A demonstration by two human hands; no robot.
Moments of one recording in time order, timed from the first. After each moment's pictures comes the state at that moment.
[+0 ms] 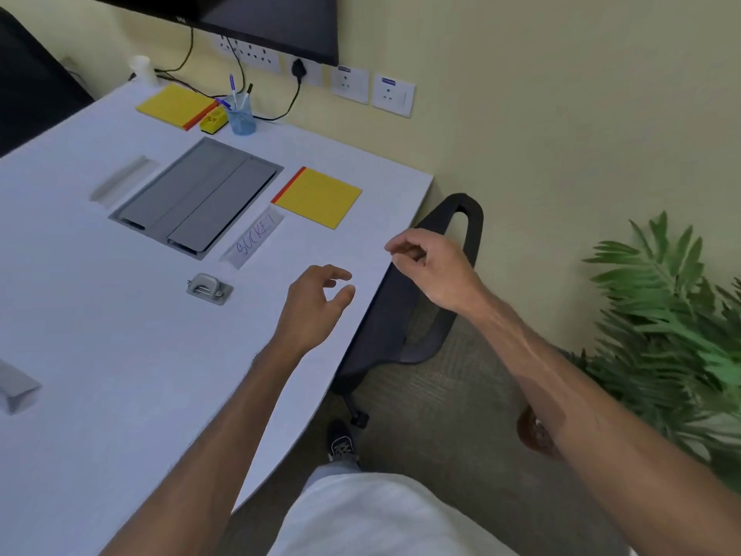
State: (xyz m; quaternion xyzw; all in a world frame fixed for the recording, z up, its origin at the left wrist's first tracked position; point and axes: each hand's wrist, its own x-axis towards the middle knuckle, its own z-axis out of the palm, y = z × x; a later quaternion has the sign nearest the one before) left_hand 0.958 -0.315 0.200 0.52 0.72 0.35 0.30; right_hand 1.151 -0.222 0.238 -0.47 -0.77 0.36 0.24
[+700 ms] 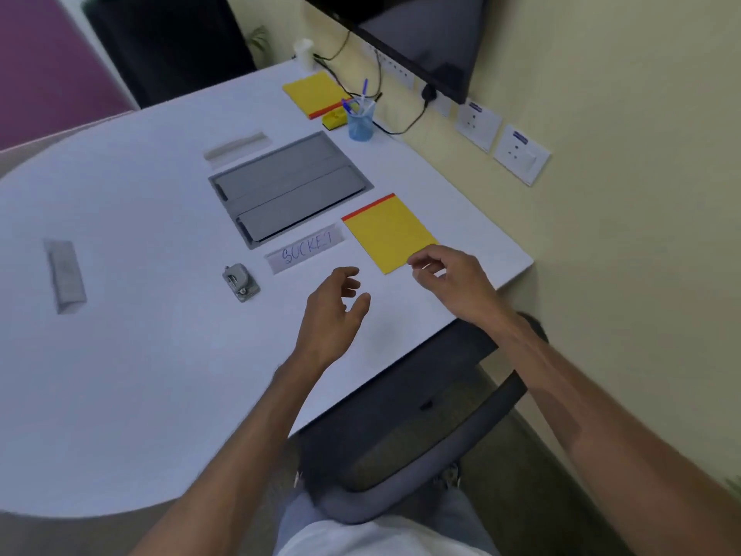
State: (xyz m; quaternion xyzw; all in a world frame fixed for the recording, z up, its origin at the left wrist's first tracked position) left_hand 0.990 -0.165 0.181 0.31 0.82 0.44 0.20; right_hand 1.107 0.025 0.188 -0.29 -0.84 0.45 0.11
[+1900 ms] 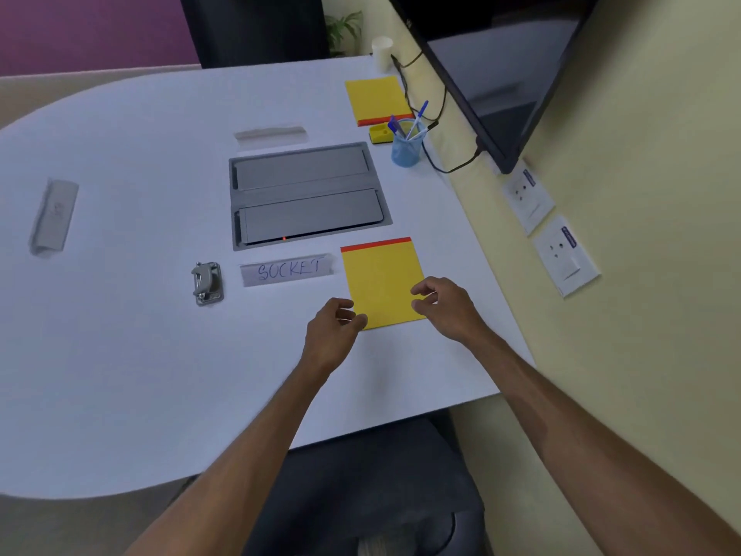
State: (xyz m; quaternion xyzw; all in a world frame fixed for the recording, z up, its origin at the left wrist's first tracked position) left_hand 0.958 0.015 0.108 0.00 0.82 0.50 0.27; right_hand 1.002 0.231 0.099 -0.24 -0.87 0.42 -0.08
